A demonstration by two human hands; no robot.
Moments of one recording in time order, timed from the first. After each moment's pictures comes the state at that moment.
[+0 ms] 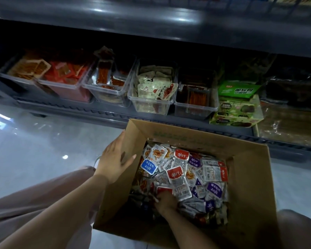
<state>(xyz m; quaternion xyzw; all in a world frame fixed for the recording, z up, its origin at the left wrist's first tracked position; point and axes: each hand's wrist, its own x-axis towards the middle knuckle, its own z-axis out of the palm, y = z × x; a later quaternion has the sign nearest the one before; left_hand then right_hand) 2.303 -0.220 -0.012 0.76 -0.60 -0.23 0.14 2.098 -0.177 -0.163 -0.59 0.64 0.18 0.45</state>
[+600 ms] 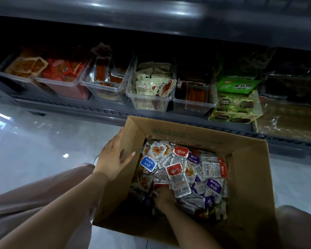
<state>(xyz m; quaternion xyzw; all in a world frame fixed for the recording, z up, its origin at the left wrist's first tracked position) 2.302 -0.219 -0.012 0.76 -0.59 -0.23 0.13 2.102 -0.180 -0.152 -0.60 0.65 0.16 0.45</state>
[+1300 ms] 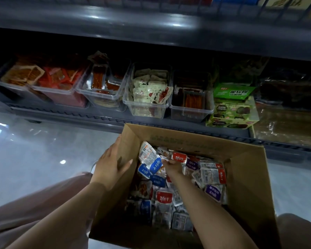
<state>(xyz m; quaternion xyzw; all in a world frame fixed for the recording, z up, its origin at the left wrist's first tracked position) 2.302 -0.220 -0.014 0.77 -0.58 -0.23 0.14 2.100 -0.293 -0.116 -0.33 0.71 -0.13 0.61</state>
